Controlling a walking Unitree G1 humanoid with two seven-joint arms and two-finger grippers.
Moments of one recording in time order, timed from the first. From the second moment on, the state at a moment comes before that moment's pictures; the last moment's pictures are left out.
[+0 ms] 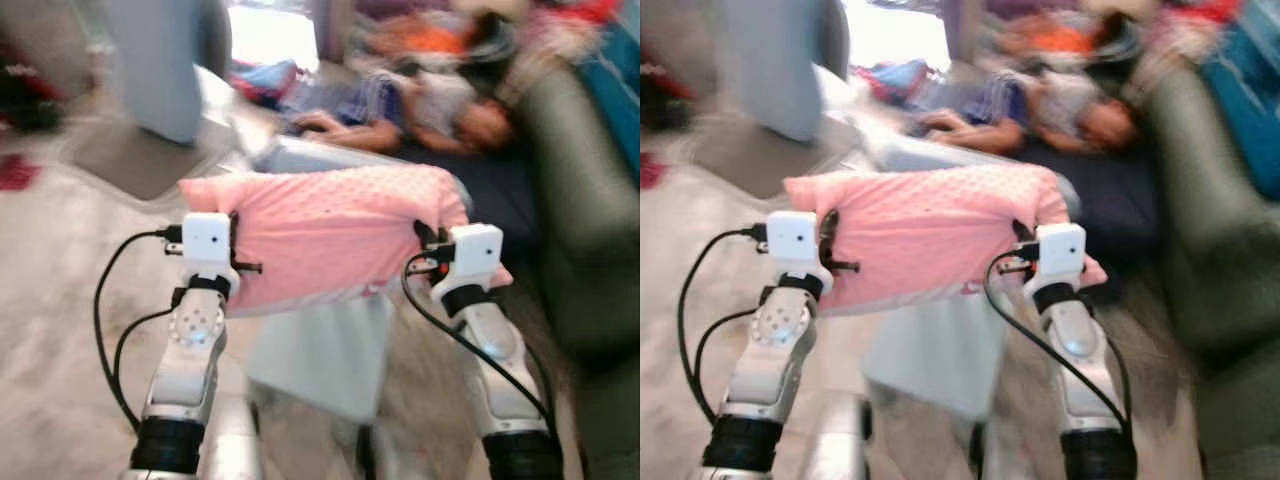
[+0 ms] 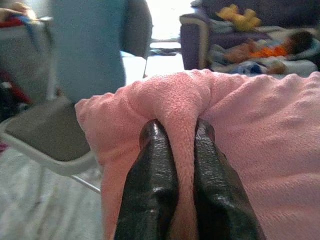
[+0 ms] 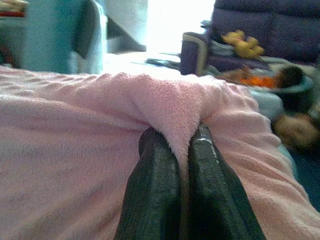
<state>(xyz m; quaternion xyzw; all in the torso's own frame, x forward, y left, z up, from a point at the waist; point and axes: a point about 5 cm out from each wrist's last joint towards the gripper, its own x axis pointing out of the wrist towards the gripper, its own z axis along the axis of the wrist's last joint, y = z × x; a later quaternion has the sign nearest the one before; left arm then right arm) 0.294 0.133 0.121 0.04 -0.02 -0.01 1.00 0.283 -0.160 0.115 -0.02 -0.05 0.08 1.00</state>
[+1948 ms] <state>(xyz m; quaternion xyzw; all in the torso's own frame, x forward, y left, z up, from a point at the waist) 0.289 0.124 0.112 0.01 0.01 -0.04 1.00 0.283 -0.159 0.109 -0.02 -0.03 0.07 1.00</state>
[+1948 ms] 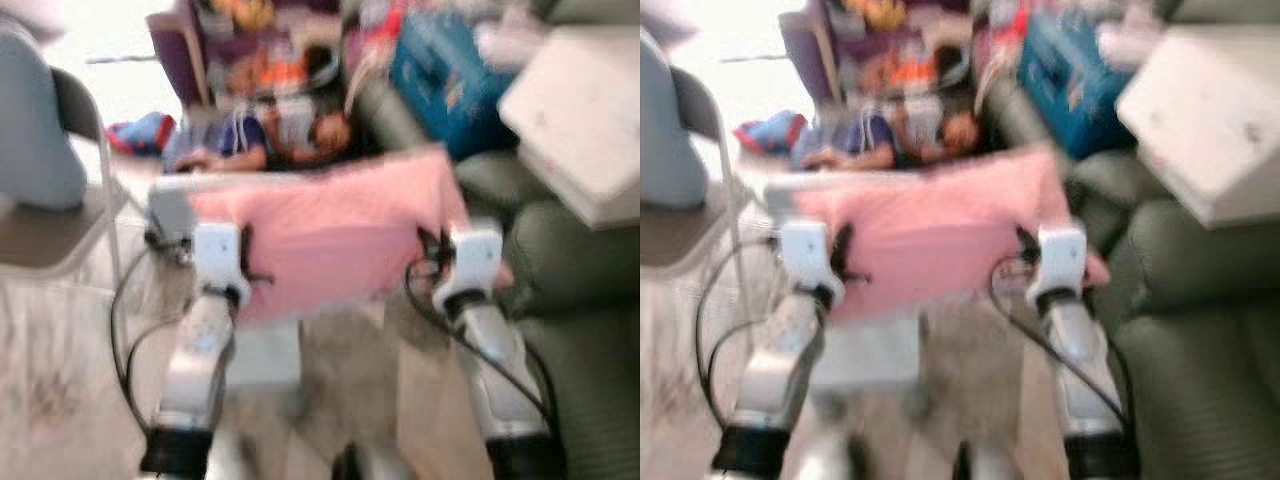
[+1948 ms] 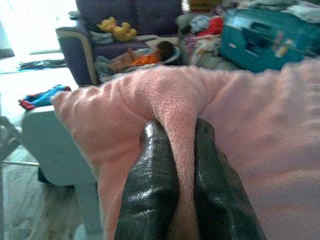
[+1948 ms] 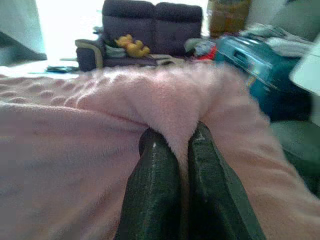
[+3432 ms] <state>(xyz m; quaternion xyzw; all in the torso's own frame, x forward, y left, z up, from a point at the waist) 0.295 0.134 0.118 0.01 0.00 -0.04 1.00 0.291 -0.145 0.109 -0.02 -0.03 0.08 1.00</state>
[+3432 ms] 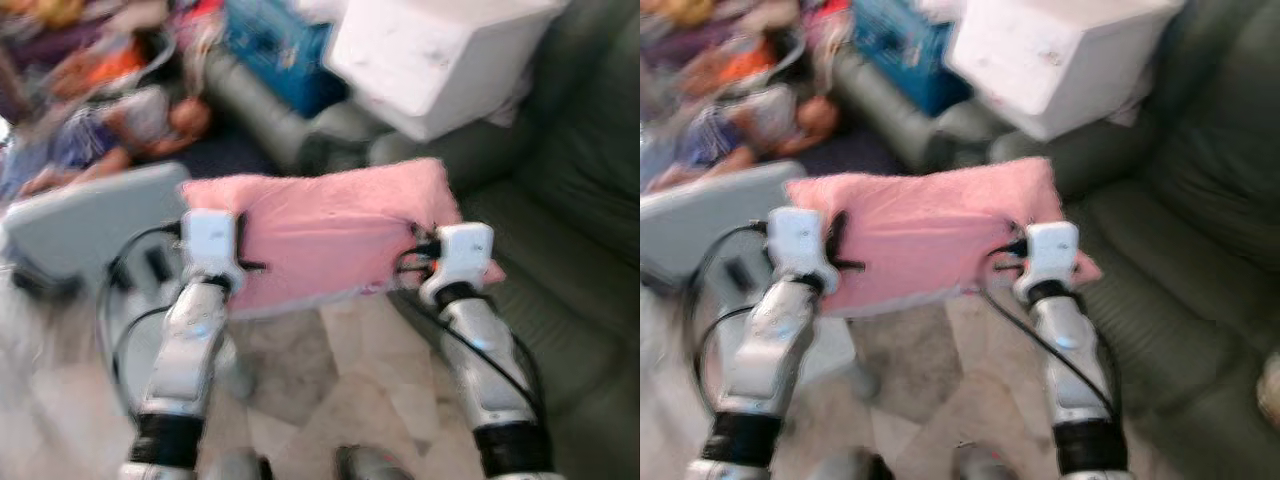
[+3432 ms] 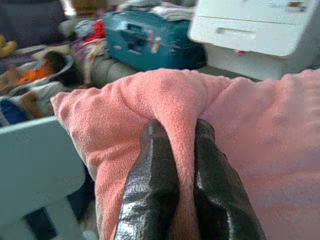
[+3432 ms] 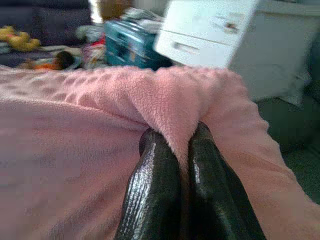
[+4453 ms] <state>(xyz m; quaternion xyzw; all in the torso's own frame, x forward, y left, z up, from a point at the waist) 0.292 0.115 0.119 0.01 -0.02 -0.10 1.00 0.289 -0.156 0.103 -0.03 -0.01 0.06 1.00</state>
